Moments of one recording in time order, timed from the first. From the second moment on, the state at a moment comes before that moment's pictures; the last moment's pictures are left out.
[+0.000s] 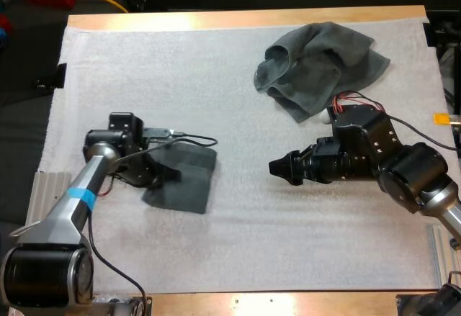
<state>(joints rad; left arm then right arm) 0.02 1.60 -0.87 0.86 0.13 -1.68 0.64 1.19 -1.07 0.84 -0.39 -1.36</state>
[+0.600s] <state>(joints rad) 0.21 1.60 -0.93 0.86 -0.09 -1.63 0.64 1.19 -1.07 0.84 -0.43 -1.36</state>
